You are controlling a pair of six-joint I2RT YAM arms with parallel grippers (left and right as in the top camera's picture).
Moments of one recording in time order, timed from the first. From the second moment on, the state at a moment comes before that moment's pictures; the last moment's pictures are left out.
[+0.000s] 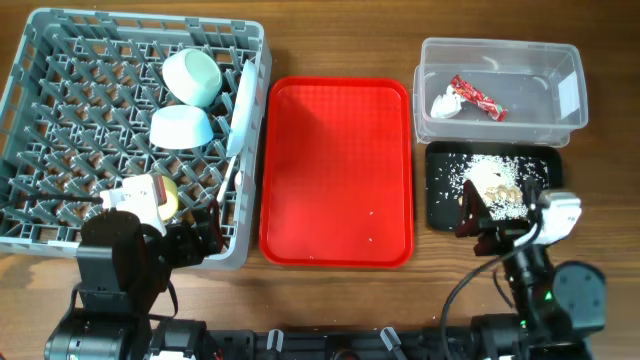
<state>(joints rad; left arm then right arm) -0.07 0.59 0.90 -1.02 0.04 -0.31 0.07 0.19 0.46 -0.39 -0.05 0.17</state>
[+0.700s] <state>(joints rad) -0.07 0.59 0.90 -1.02 0.04 -0.31 0.07 0.02 0.01 0.01 -0.18 -0.01</state>
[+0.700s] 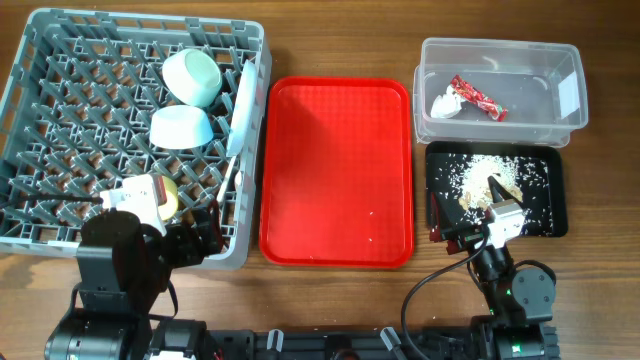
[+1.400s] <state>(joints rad) -0.12 0.34 0.63 -0.79 0.01 -0.30 0.07 0.02 0.01 0.01 -0.19 -0.01</state>
